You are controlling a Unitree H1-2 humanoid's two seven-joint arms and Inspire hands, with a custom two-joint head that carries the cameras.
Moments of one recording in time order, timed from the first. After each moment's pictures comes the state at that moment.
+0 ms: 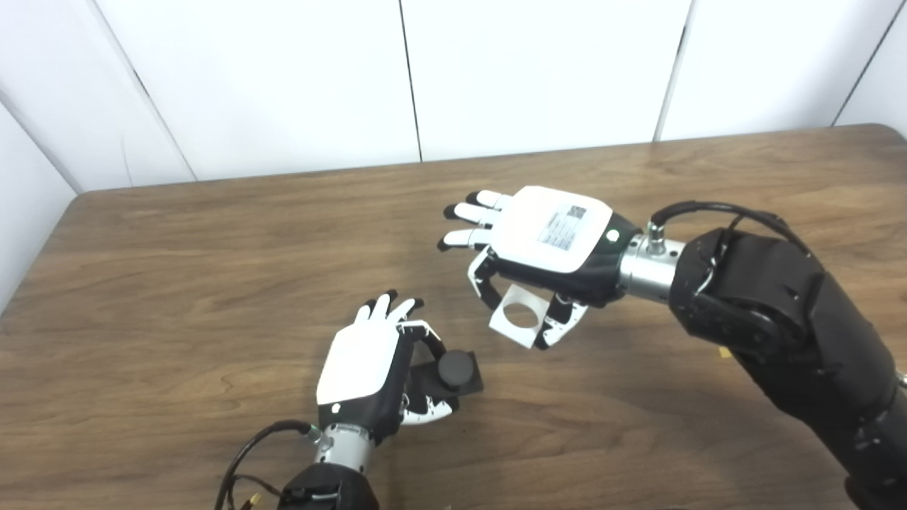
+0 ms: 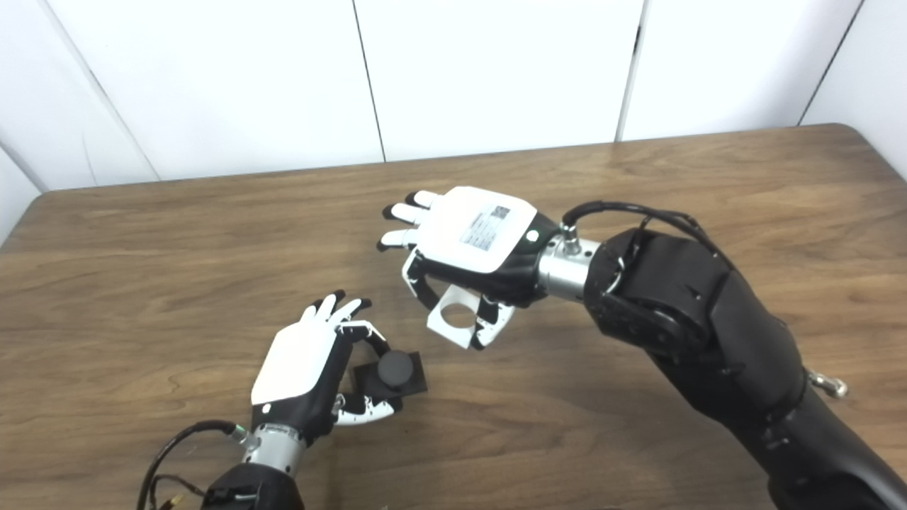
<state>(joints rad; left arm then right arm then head) 0.10 0.03 -0.36 -0.46 1.19 0.33 -0.31 -0.58 -0.43 0.46 -0.51 -0.81 -0.12 0.84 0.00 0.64</state>
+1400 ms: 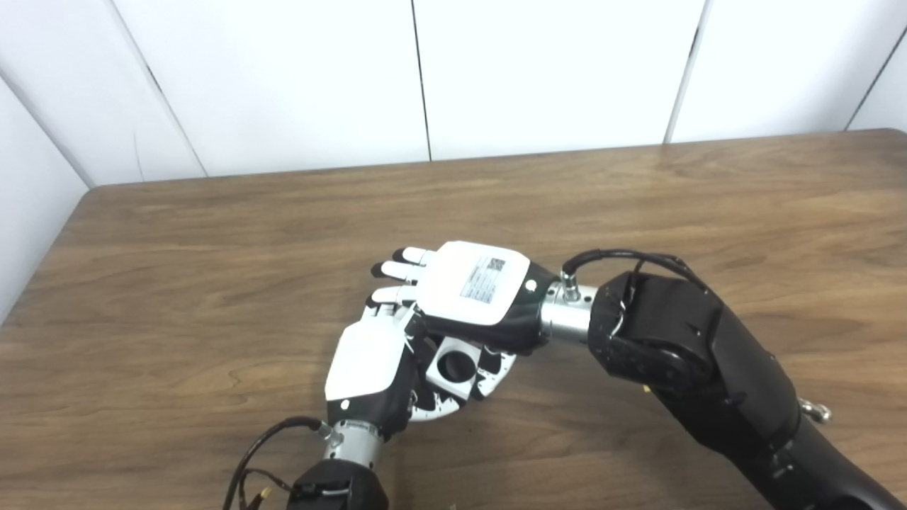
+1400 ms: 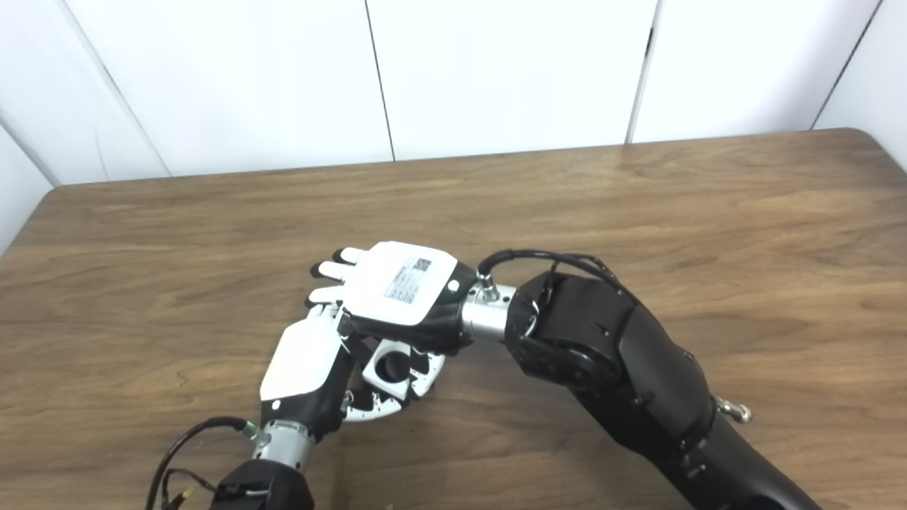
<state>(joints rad) 0.10 0.03 -0.38 -0.45 1.21 0.33 -0.28 -0.55 -0.26 0.54 -0.41 -0.86 -0.18 0.81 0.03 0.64</state>
